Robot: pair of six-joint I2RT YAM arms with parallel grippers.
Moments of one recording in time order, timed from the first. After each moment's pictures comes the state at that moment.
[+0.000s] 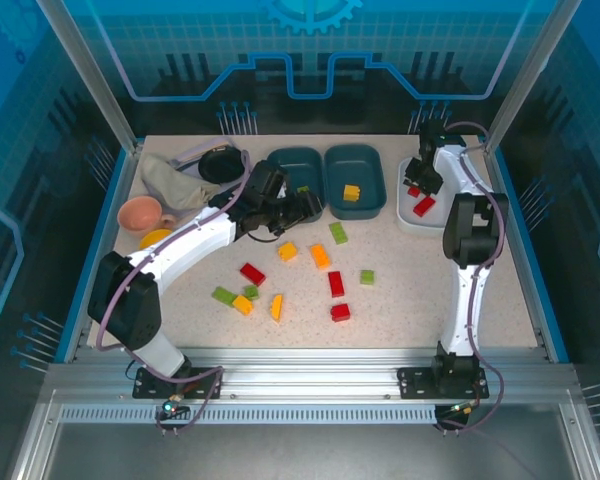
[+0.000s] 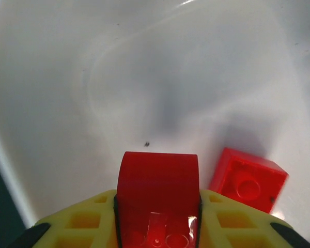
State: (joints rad) left arm -0.54 1.62 1.31 -0.48 0.23 -0.95; right arm -0.02 2.31 2.04 -0.99 0.03 0.55
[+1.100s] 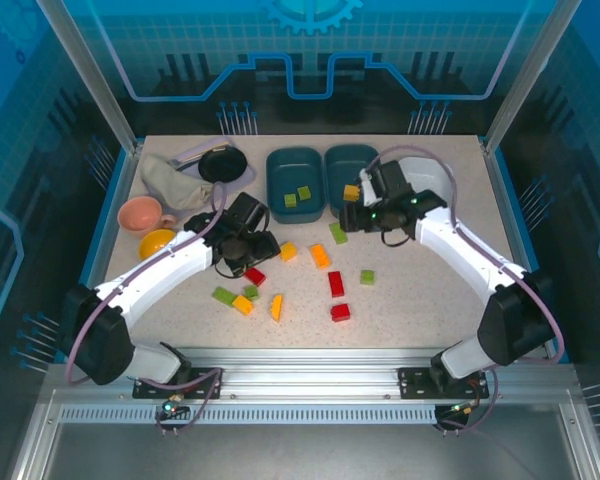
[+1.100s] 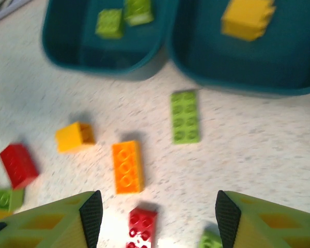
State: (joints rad) left arm -0.53 1.39 1.08 -0.87 0.01 -1.03; right arm 0.46 1.48 1.22 -0.68 -0.13 0.30
